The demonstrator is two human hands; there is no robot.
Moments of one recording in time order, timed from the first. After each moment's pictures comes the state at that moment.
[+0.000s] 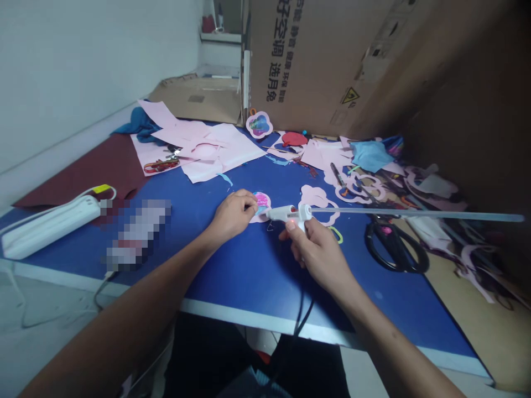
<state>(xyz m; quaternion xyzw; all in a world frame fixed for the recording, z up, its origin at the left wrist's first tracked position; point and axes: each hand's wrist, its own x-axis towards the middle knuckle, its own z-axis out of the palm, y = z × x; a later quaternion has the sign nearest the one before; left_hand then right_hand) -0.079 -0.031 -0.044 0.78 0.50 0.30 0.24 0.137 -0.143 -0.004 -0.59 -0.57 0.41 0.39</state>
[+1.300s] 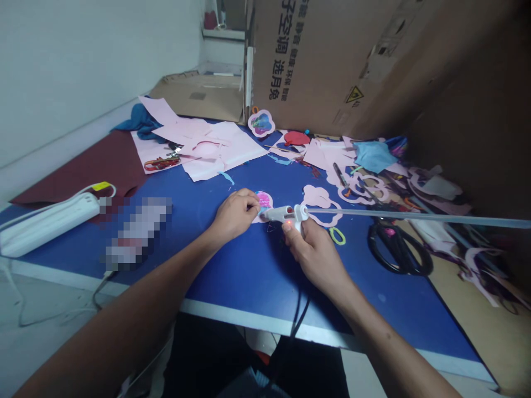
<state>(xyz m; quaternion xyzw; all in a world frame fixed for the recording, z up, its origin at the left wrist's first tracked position) -0.078 -0.033 -0.043 0.78 0.50 0.30 0.24 0.131 -0.140 -0.014 -0.58 -0.62 0.36 0.38</state>
